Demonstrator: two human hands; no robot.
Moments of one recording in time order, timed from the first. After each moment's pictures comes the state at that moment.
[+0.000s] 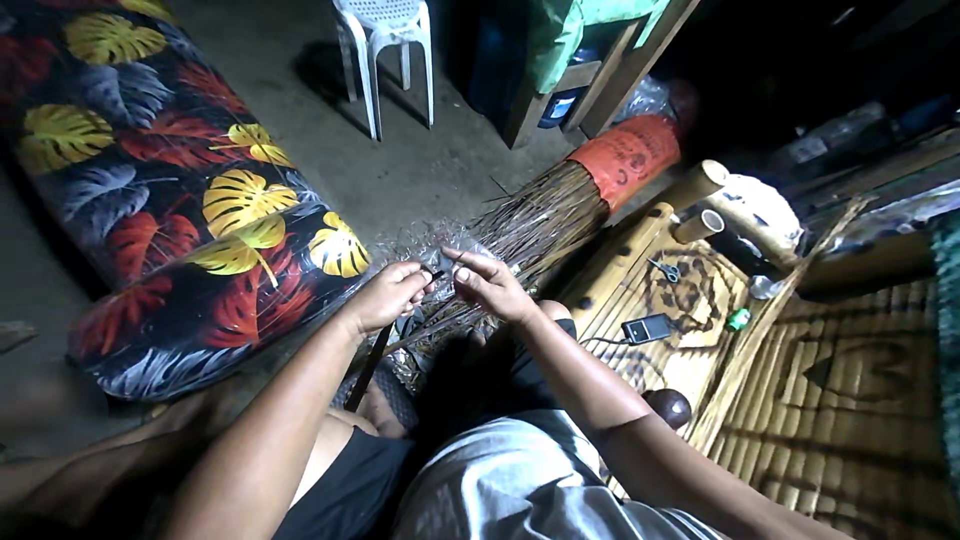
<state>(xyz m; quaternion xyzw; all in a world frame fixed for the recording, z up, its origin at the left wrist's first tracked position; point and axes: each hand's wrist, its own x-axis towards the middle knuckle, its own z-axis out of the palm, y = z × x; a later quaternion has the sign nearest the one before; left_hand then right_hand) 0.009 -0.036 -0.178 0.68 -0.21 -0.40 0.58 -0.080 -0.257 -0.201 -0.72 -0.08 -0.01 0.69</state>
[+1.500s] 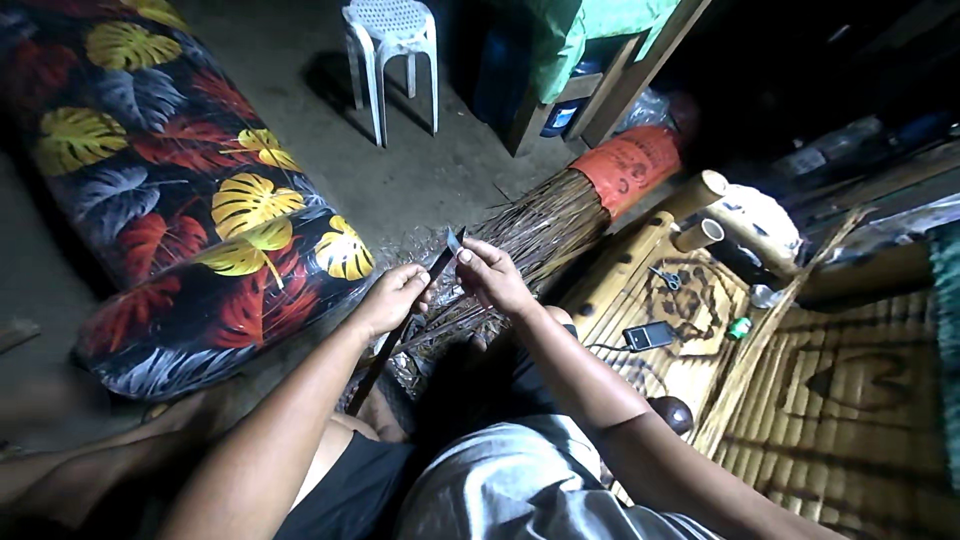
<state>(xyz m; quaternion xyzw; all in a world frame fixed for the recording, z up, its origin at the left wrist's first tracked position) 0.006 -0.038 -0.181 0.73 -0.22 -0.33 0.56 -0.074 -0.248 -0.185 -0.69 0.02 0.00 0.73</state>
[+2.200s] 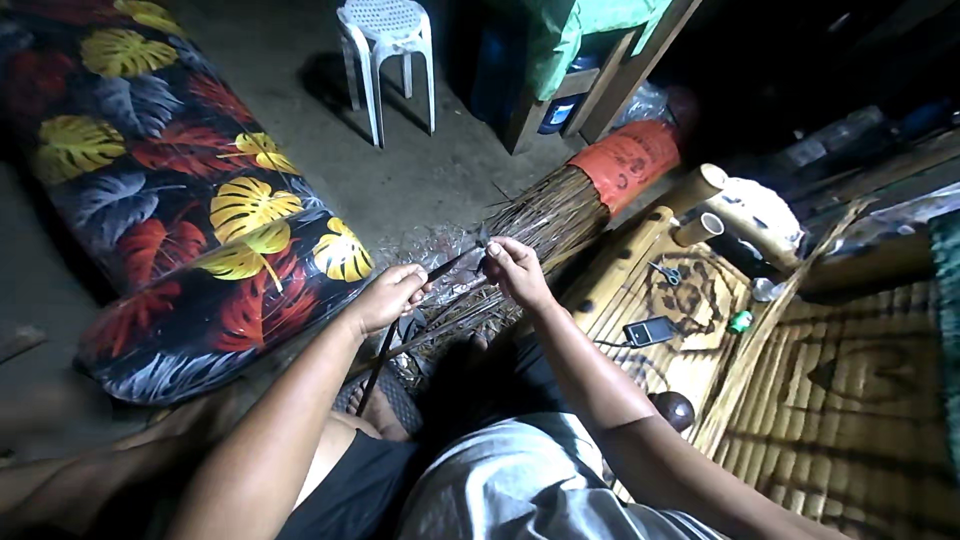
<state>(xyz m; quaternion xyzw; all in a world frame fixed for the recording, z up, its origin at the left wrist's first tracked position) 0.011 -0.031 -0.185 0.69 -0.20 -0.39 0.57 -0.075 -0.288 -0.208 -0.73 0.00 -0.13 0.67</state>
